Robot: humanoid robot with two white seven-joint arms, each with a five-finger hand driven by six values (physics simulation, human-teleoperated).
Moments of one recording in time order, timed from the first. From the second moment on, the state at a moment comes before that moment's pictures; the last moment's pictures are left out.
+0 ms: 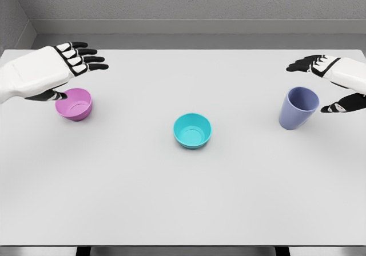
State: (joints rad) left arm -0.42 0.95 -0.33 -1.70 -0.52 -0.61 -0.26; right arm -0.46 -1.15 0.52 -1.56 0.01 -0.61 0.31
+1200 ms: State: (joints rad) left arm -0.80 1.00 -0.81 -1.43 -0.03 -0.52 -0.61; right arm -0.56 -1.19 0.52 -1.60 0.22 -0.61 0.31
